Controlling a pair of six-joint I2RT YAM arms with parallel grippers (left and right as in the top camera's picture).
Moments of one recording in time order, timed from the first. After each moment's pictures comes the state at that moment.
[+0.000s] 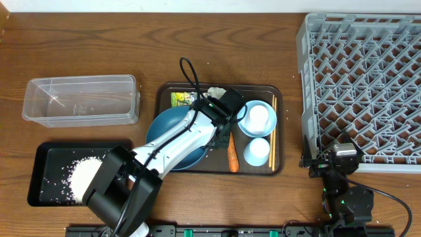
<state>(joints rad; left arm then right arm) -0.69 1.79 1.21 -0.91 -0.09 -0.57 0.07 0.01 0.01 -0.07 -0.01 -0.05</state>
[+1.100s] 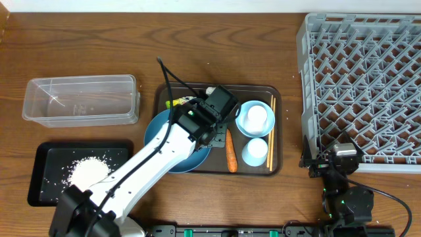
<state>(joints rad) -0.70 1.54 1.21 -0.98 -0.08 -0.58 0.07 0.01 0.01 -0.07 -0.01 -0.05</state>
